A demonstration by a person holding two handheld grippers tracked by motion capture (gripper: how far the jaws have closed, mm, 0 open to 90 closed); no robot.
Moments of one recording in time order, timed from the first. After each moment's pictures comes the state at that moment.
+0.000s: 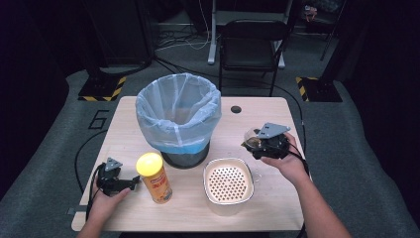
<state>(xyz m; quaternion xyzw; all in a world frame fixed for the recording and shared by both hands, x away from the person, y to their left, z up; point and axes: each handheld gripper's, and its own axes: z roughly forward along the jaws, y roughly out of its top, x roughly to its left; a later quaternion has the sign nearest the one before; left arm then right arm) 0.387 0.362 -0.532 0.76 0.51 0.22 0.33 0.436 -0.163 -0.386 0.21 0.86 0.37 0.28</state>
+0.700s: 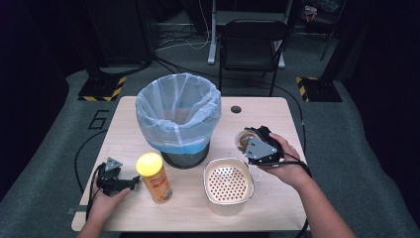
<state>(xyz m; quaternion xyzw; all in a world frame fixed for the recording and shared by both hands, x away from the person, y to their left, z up) 0.388 0.362 -0.532 0.76 0.51 0.22 0.33 0.397 -0.131 -0.364 0.02 0.85 0.31 0.42</state>
